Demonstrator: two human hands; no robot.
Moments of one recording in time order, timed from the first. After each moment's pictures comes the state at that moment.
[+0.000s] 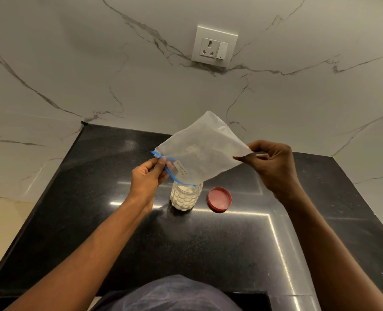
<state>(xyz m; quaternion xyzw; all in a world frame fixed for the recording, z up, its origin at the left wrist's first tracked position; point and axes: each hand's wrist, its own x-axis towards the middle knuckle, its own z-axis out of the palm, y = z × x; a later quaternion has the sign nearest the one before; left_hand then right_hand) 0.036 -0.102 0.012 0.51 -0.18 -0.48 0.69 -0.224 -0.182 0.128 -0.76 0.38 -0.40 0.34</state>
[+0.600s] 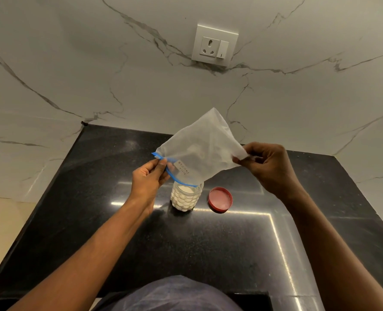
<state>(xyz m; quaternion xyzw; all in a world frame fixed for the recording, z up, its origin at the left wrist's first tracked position) 0.037 -0.101 0.009 0.50 -0.19 -0.49 0.69 -0.226 -0.185 0.129 -0.81 0.38 -0.34 0.28</state>
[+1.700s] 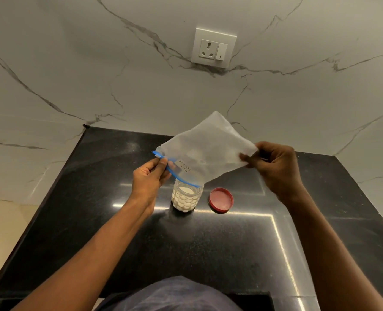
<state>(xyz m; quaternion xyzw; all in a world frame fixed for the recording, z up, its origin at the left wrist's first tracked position) 0.036 -0.102 0.012 0.49 -0.19 -0.49 0.70 -0.235 -0.184 0.120 -0.76 0.39 -0.40 0.34</state>
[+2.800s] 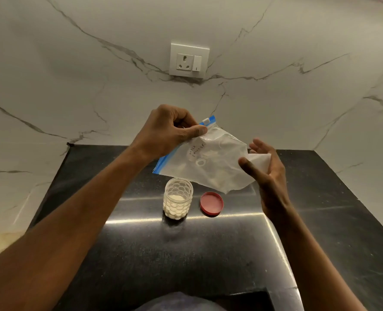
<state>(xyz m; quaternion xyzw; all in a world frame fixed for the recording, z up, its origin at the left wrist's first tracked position) 0.025 -0.147 0.179 0.53 -0.67 -0.24 0.47 -0.247 -0.149 0.113 -0.59 0.45 -0.52 0.42</state>
